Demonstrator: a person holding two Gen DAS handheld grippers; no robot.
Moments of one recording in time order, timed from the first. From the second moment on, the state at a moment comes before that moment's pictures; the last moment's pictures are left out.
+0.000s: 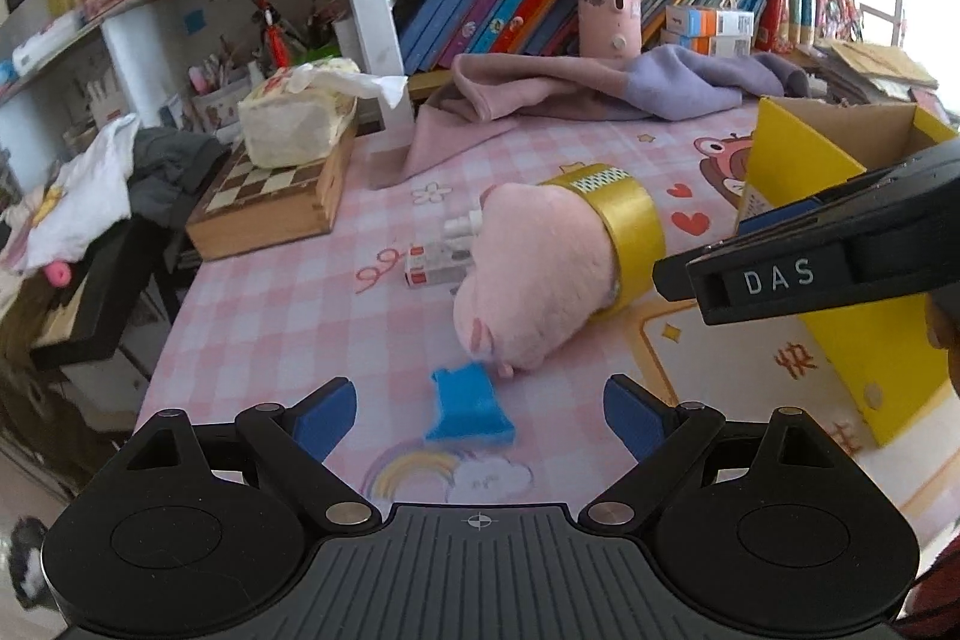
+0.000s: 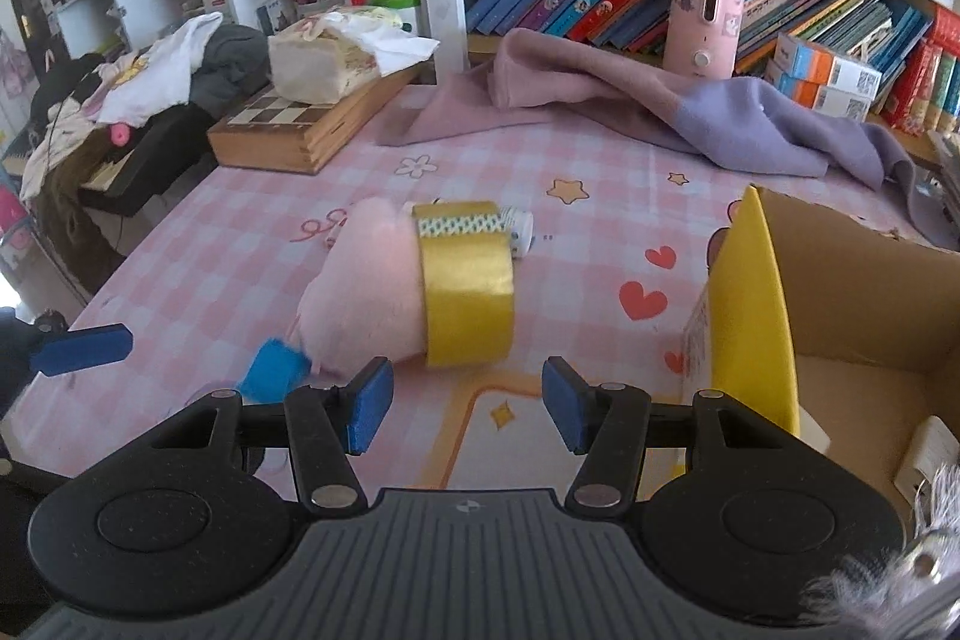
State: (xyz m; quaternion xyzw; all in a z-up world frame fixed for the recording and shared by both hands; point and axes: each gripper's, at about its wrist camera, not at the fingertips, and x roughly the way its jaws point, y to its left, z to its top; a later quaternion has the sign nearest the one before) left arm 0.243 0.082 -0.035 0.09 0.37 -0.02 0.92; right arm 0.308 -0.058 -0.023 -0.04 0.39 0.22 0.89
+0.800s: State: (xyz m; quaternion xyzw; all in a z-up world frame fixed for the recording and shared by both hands) left arm 0.326 0.068 -0.066 0.15 0.38 -0.12 0.90; right arm 0.373 -0.043 -0.036 -0.02 0.43 0.22 0.88
